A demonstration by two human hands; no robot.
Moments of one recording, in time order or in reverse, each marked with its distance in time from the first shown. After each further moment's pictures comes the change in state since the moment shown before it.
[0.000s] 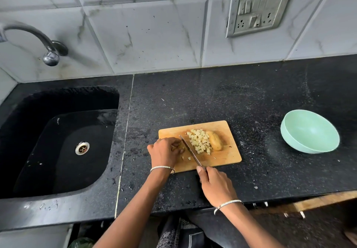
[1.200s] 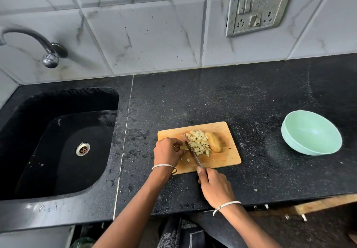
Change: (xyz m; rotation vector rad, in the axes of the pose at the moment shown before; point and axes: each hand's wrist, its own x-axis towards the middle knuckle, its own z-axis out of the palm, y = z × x) left_hand 0.005 0.012 0.002 -0.080 -0.087 -0.013; right_hand 0.004 -0.002 -0.006 0.061 -0.026 0.016
